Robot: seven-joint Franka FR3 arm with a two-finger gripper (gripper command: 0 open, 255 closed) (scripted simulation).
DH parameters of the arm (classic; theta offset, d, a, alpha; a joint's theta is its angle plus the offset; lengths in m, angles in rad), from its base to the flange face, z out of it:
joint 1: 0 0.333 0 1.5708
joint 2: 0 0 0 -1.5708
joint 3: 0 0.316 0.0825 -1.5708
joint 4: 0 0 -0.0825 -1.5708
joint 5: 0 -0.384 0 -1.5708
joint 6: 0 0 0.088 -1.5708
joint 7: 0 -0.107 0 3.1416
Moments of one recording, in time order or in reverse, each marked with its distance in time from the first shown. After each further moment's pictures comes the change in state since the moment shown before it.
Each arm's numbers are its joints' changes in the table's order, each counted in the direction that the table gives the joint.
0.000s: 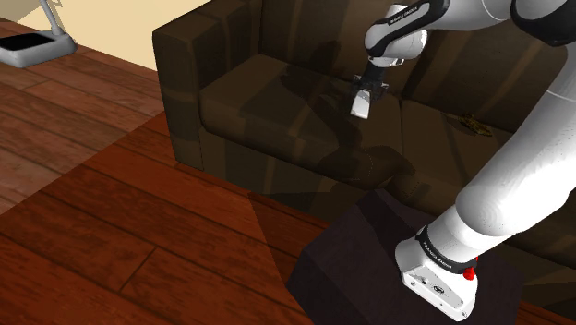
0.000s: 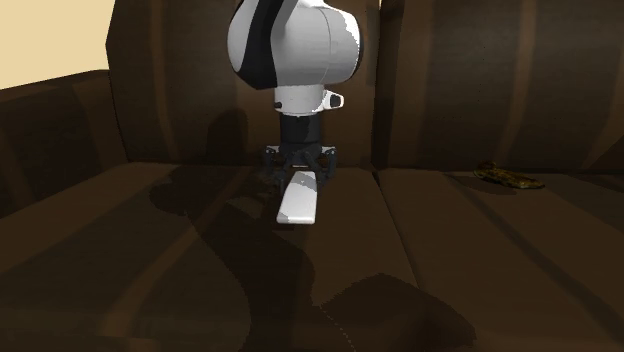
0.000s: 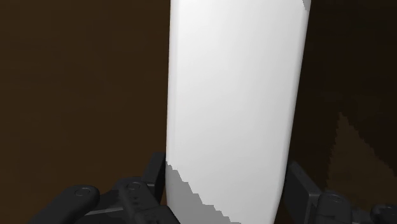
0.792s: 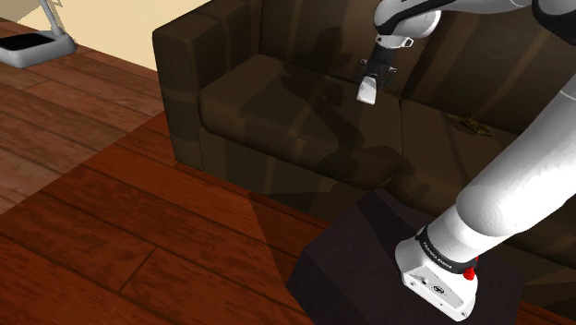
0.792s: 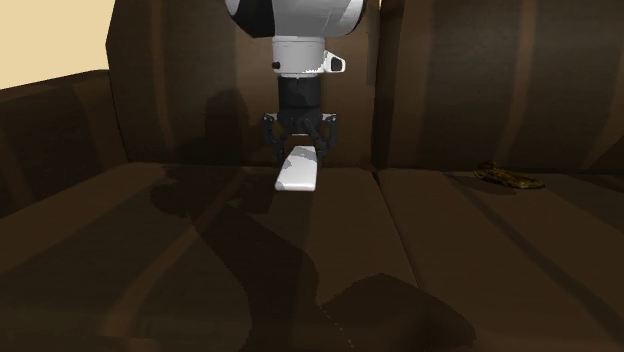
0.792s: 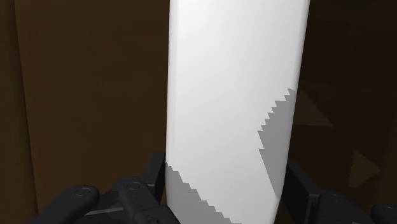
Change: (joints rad) arm 0.005 0.076 -0.004 -0.072 0.025 -0.145 -0.016
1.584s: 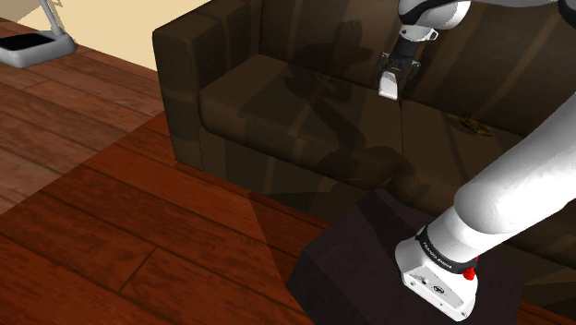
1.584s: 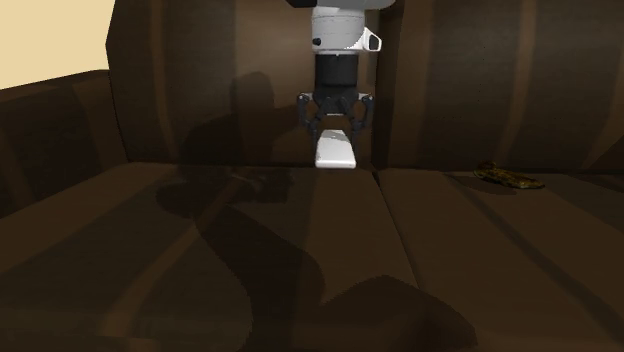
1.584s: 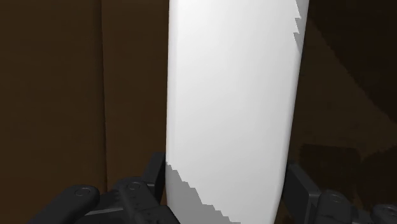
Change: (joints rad) arm -0.055 0.083 -0.052 0.011 0.019 -0.070 0.097
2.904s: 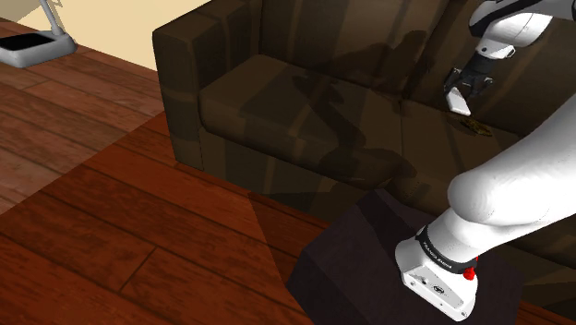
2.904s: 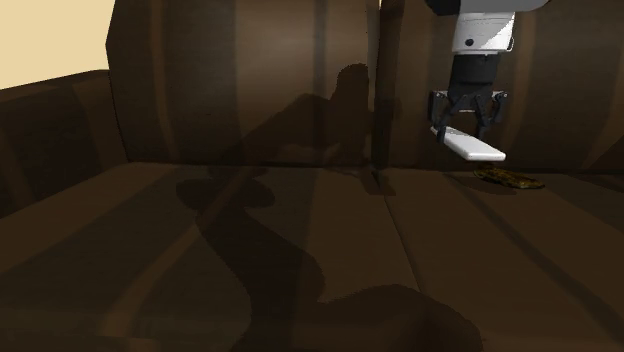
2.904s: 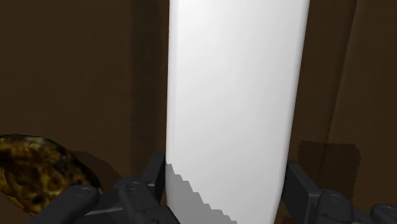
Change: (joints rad) arm -0.236 0.001 -0.241 0.002 -0.021 -0.001 0.485
